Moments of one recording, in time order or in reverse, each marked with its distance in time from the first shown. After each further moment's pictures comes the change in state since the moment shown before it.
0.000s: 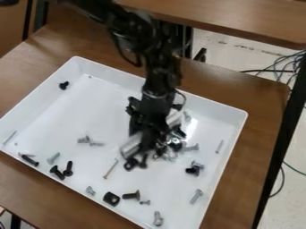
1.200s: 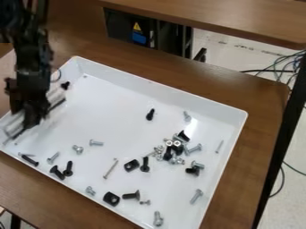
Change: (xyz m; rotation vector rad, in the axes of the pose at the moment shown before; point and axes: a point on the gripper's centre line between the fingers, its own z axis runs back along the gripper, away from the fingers) arm -0.152 0.165 -0.026 0.060 0.105 0.340
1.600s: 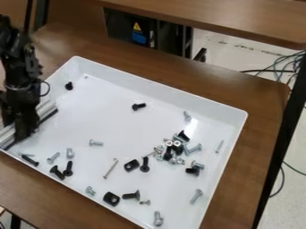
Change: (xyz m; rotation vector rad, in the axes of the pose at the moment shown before) arm -0.014 0.005 -0.030 -0.029 -0.009 0.015
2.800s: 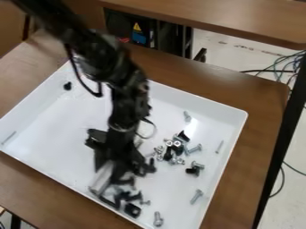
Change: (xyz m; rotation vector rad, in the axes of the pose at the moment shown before) arm 0.021 -0.234 0.038 -0.084 -0.030 -0.040
